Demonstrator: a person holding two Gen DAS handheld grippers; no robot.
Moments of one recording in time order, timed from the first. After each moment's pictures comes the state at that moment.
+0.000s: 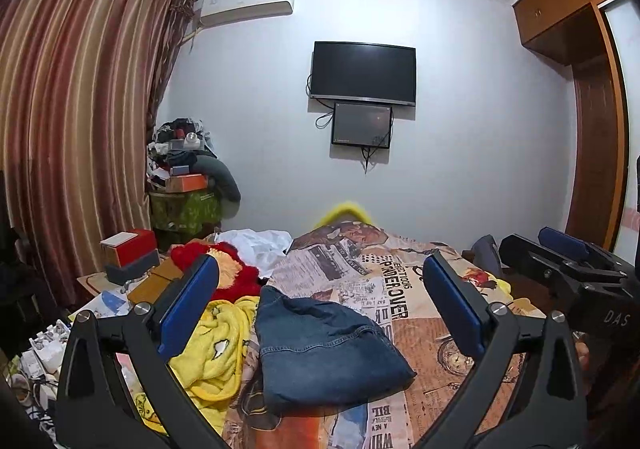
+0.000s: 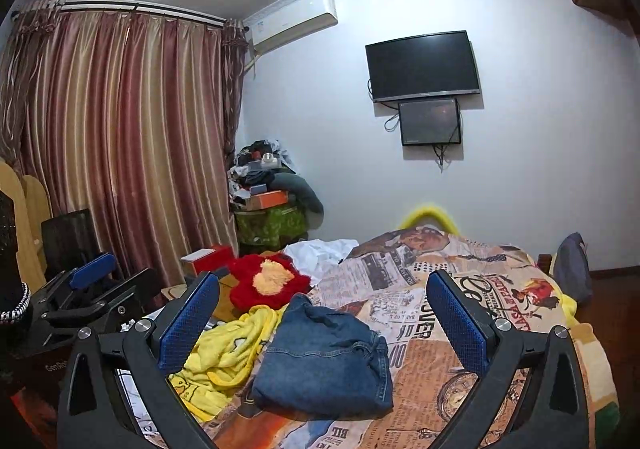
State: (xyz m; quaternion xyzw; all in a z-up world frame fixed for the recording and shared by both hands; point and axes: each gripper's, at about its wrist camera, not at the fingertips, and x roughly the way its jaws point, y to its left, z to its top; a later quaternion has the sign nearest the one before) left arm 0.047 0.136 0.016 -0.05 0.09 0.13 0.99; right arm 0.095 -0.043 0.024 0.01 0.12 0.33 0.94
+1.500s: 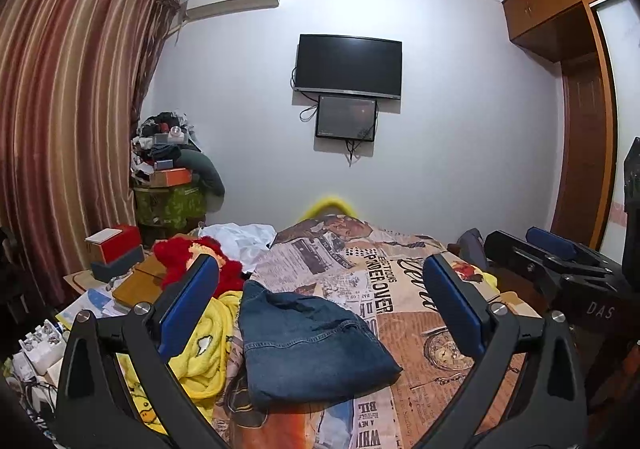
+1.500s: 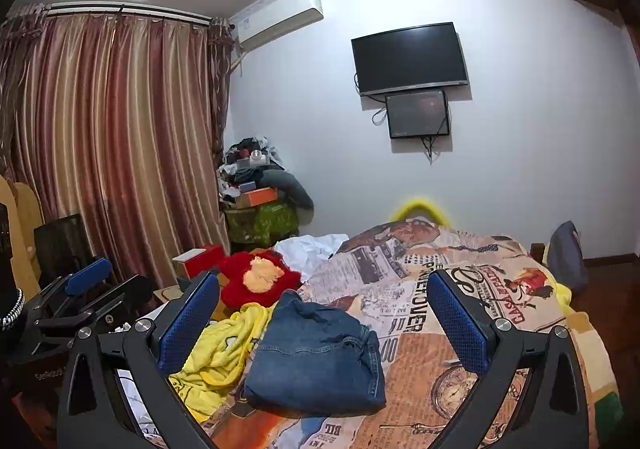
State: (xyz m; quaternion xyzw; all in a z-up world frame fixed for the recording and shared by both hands) left arm 0.058 0.123 0.011 -0.05 0.10 0.10 0.99; right arm 0.103 -0.044 0.018 0.02 0.13 0.30 0.94
